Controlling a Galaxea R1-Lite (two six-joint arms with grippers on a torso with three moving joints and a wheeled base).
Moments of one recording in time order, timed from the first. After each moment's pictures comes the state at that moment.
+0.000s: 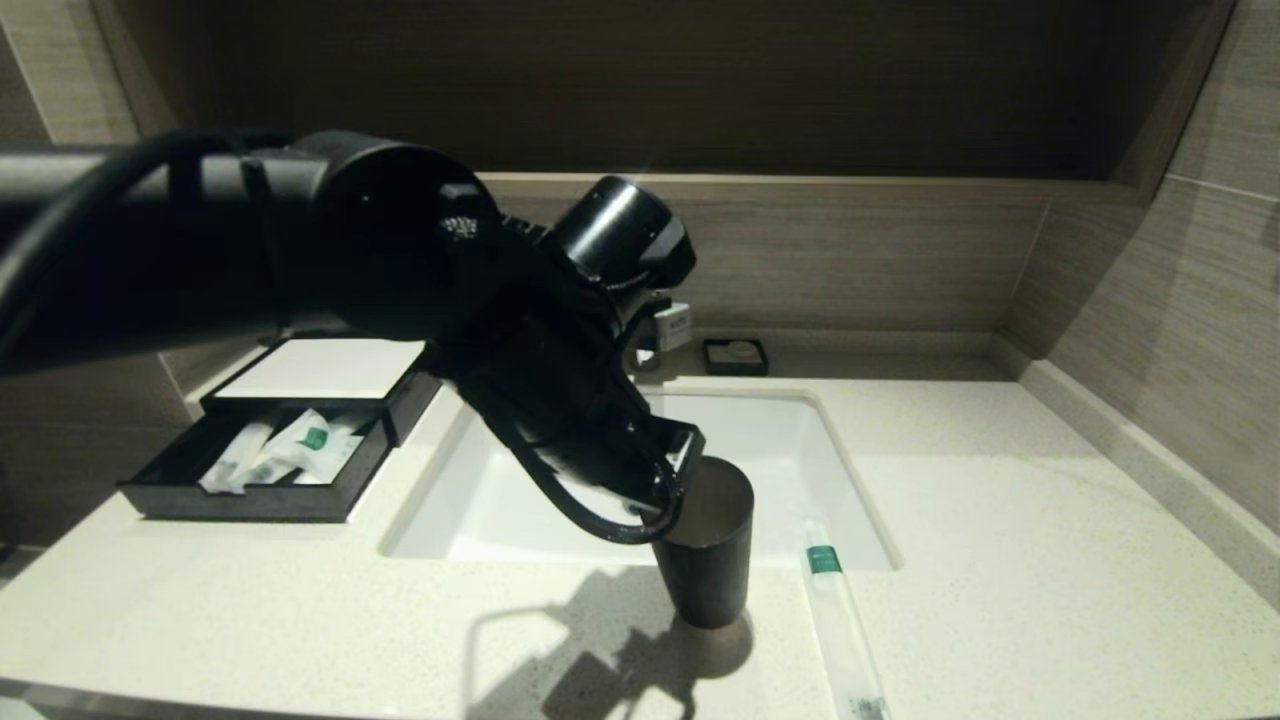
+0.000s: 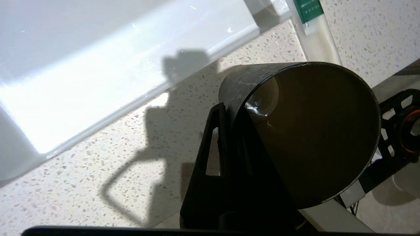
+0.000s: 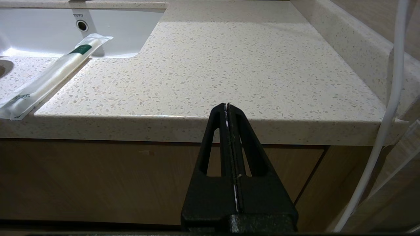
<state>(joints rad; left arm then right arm) -0.79 1.94 -1.85 0.85 -0.07 -0.25 0.00 0.00 0.00 0.00 0.00 -0.01</state>
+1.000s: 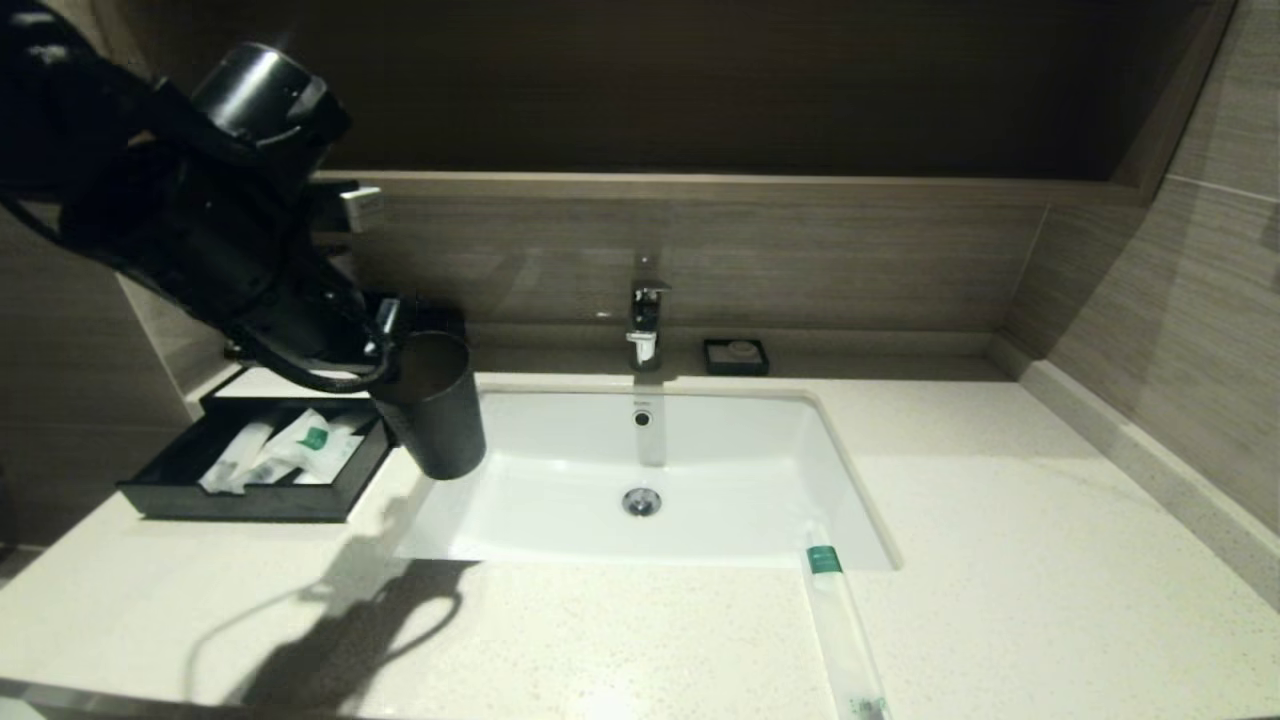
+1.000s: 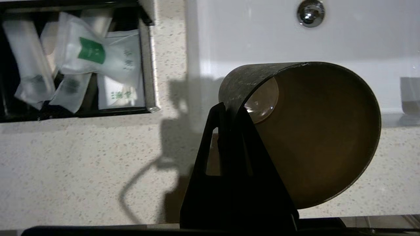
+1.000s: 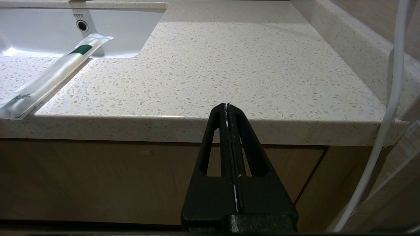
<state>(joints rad) -0.30 1.76 -1.84 0.96 0.08 -0.16 0.00 0.00 0.00 0.00 0.00 -0.01</state>
